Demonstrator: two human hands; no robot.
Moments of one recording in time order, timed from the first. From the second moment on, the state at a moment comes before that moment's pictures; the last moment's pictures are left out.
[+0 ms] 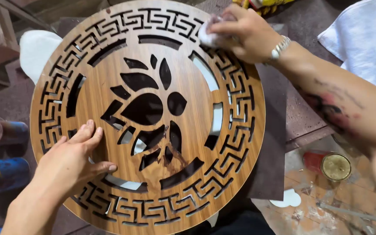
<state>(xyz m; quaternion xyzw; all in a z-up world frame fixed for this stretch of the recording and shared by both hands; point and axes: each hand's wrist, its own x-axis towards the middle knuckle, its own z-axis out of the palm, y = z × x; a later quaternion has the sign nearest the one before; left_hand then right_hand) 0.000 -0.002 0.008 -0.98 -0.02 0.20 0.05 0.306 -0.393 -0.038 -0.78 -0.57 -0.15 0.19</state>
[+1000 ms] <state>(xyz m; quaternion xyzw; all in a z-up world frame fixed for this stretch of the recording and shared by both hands) -0.008 -0.041 0.028 -0.99 0.03 0.17 0.00 -0.011 -0.387 -0.064 -0.91 -0.34 -0.19 0.14</state>
